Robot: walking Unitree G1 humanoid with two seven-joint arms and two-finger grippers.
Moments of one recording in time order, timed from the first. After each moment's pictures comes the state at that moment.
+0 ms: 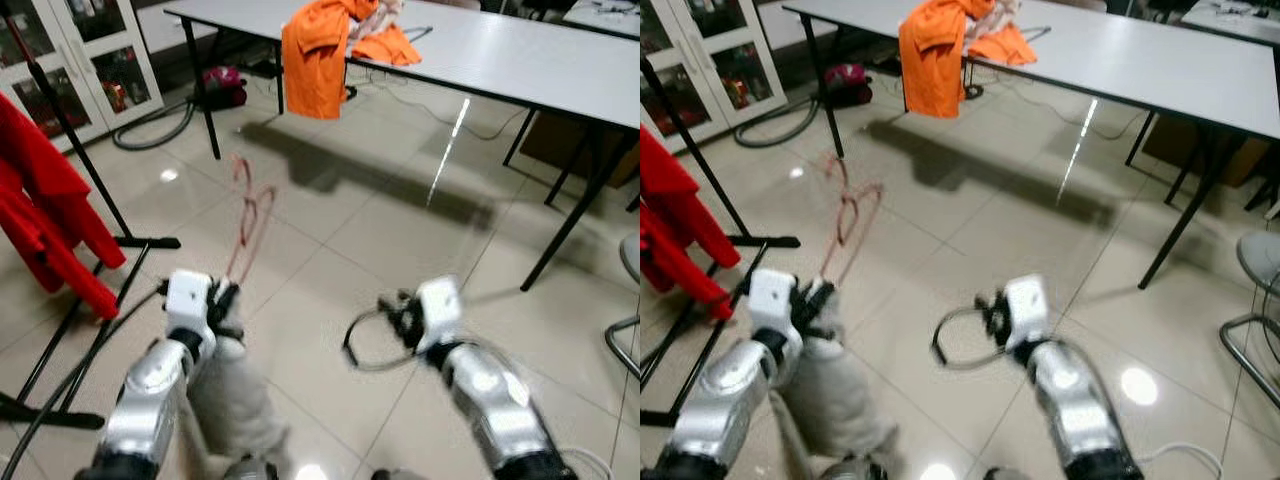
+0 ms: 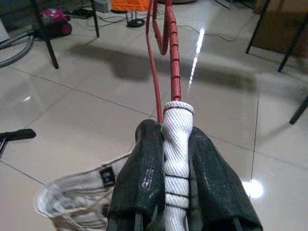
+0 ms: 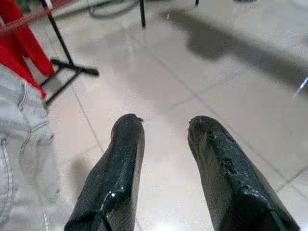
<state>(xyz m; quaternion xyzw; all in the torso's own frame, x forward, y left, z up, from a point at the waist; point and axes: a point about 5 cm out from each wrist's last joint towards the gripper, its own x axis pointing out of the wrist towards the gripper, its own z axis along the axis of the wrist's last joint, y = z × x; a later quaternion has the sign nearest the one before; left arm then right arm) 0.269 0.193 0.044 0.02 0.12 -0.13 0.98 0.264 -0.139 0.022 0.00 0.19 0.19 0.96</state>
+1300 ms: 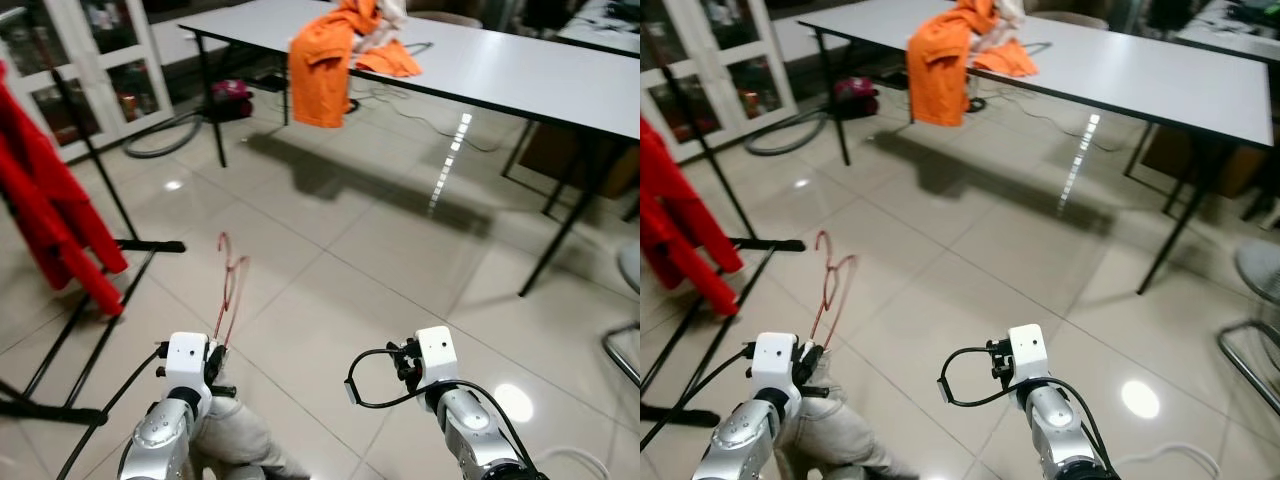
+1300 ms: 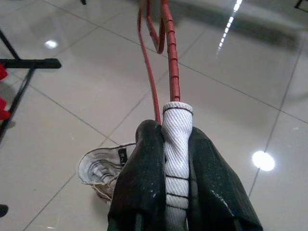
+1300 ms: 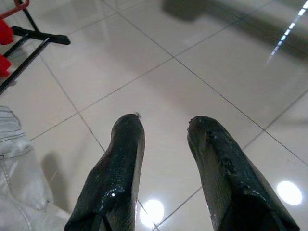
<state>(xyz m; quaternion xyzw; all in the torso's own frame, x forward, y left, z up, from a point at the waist) 0.227 0.204 -0.029 0.00 0.23 -0.04 0.97 0.239 -0.150 -0.035 -0.01 0.25 0.12 0.96</state>
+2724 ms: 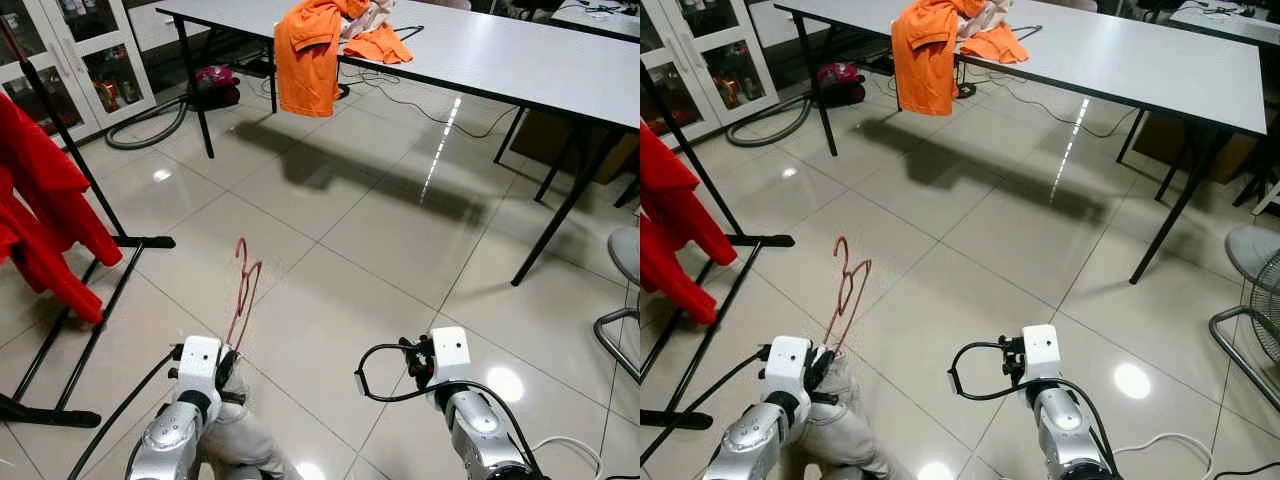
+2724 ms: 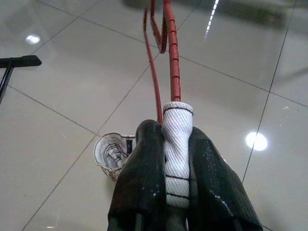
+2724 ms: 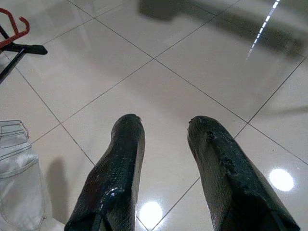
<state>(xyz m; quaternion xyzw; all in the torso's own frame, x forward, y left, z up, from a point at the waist) 0.225 0.193 -0.034 0.02 0.24 -0.07 0.97 0.239 -0.162 -0.034 0.00 0.23 0.08 0.97</state>
